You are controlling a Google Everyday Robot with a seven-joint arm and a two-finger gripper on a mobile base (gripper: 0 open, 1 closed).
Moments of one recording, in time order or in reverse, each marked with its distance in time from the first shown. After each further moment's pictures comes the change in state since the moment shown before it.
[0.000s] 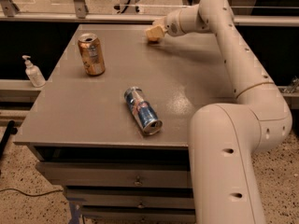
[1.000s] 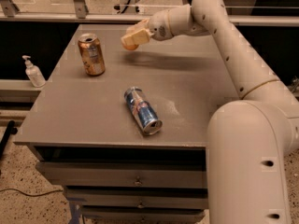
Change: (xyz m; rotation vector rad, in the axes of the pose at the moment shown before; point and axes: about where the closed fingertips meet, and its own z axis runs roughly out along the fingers) arm -0.042 0.123 -0.008 -0.334 -0.103 -0.040
